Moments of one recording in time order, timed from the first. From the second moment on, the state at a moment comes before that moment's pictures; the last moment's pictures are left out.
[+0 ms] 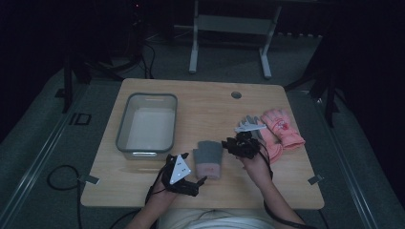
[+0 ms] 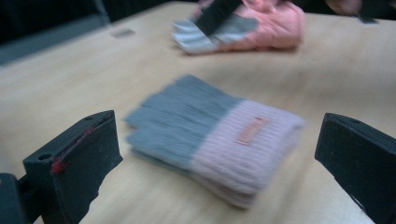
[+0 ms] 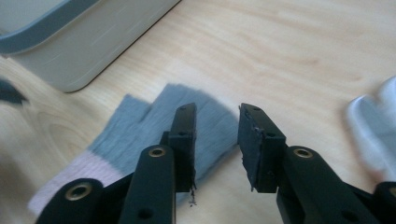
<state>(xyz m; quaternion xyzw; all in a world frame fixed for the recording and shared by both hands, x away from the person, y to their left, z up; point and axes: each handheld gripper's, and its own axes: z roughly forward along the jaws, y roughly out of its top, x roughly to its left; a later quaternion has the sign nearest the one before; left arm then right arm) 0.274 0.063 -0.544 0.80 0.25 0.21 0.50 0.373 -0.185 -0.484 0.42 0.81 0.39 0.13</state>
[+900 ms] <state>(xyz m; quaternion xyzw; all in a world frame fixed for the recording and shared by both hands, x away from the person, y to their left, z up) 0.298 0.035 -0.561 0.90 0.12 0.20 0.36 0.415 -0.159 -0.540 0.45 0.83 0.33 0.07</state>
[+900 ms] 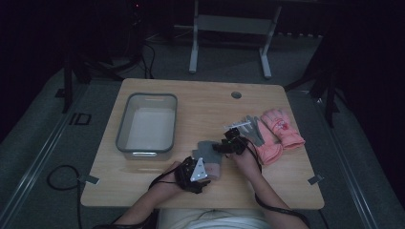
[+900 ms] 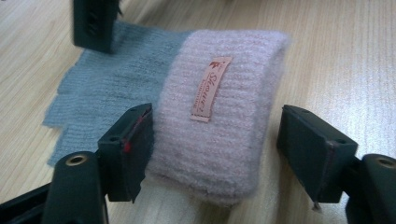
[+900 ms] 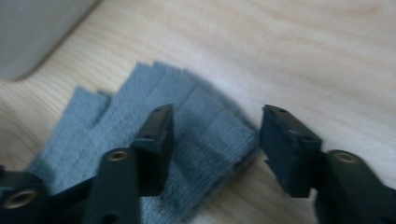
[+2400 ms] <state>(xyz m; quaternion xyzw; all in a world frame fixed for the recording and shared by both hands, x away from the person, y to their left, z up) 0.321 0.055 -0.481 0.92 0.15 0.17 0.33 0.401 -0.141 -0.467 0.38 0.82 0.43 0.06</state>
